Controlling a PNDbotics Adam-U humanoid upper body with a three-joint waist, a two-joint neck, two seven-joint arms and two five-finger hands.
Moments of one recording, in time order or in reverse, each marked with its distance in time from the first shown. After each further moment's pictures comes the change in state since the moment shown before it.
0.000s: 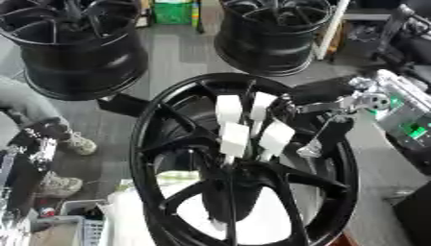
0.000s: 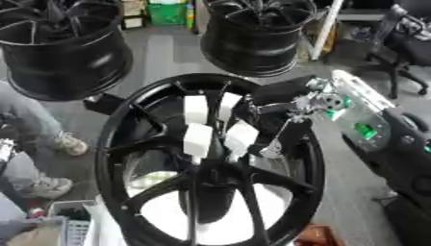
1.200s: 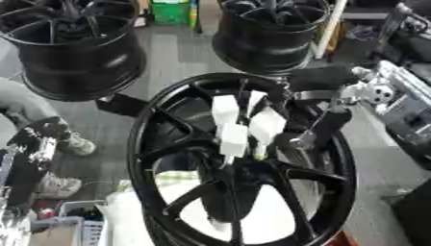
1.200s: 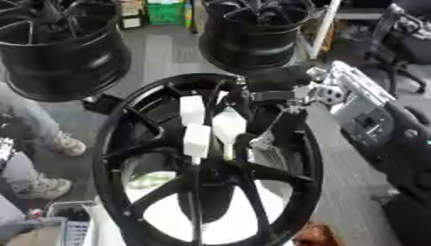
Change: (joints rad) left arm 0.000 0.000 0.000 0.000 0.000 0.000 0.000; right arm -0.040 -0.003 -0.029 -0.091 -0.134 0.039 -0.171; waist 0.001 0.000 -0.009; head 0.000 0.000
